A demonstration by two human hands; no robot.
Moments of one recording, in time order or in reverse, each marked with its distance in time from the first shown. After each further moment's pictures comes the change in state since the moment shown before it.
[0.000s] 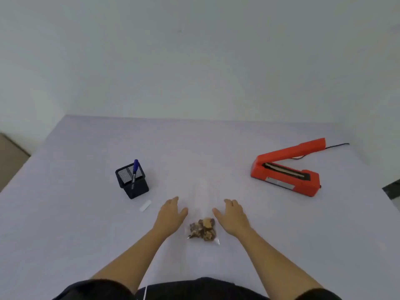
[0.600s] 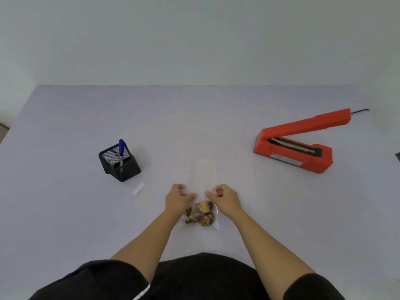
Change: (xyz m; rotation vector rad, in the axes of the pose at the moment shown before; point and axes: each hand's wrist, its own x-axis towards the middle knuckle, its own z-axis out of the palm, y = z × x) left_hand 0.031 0.009 0.039 -0.489 -0.003 -0.357; right_hand 0.032 0.006 0.033 0.565 -0.055 0.187
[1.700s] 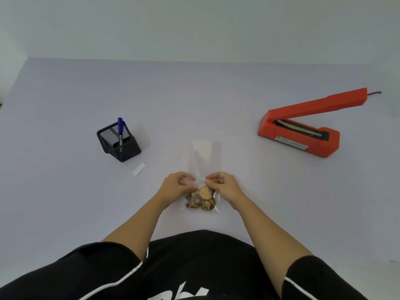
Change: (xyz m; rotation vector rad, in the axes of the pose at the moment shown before) left_hand 0.002 -0.023 -0.025 0.028 -0.308 0.162; right_hand -0.005 0.010 0.006 0.315 -0.172 0.019
